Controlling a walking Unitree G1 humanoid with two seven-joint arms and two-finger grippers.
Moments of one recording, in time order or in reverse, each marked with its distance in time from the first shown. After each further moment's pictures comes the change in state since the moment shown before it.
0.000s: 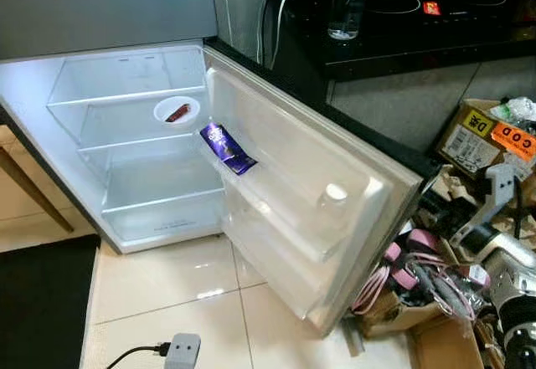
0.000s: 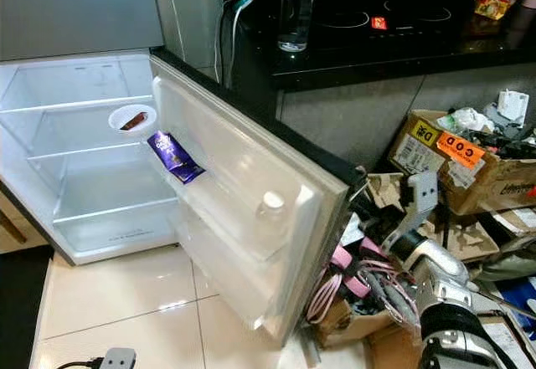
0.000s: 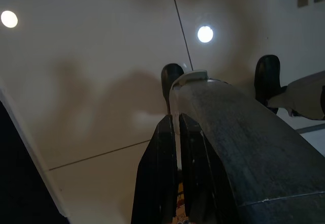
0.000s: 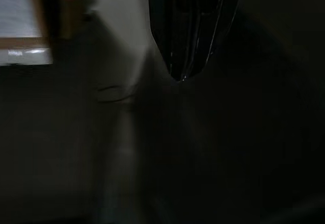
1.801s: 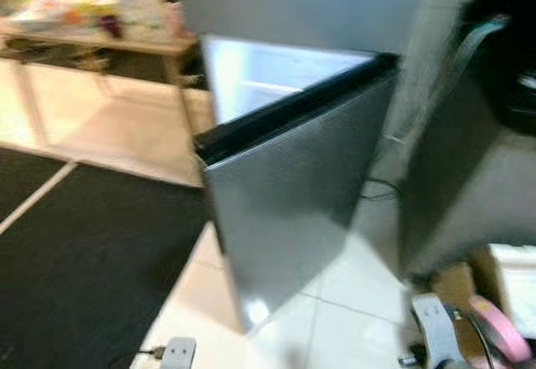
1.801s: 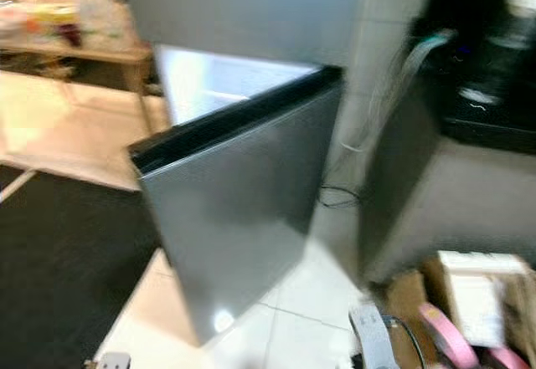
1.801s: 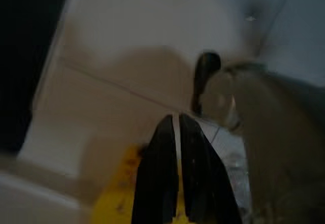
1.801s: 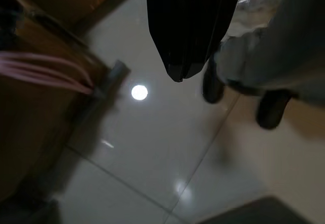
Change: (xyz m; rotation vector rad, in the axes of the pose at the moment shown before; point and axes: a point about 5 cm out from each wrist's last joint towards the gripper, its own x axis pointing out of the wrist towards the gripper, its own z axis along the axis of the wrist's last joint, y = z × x) left arm -0.003 0.006 -0.008 -0.018 0.018 0.027; right arm -0.117 0.068 -0.197 0.101 0.966 -0.618
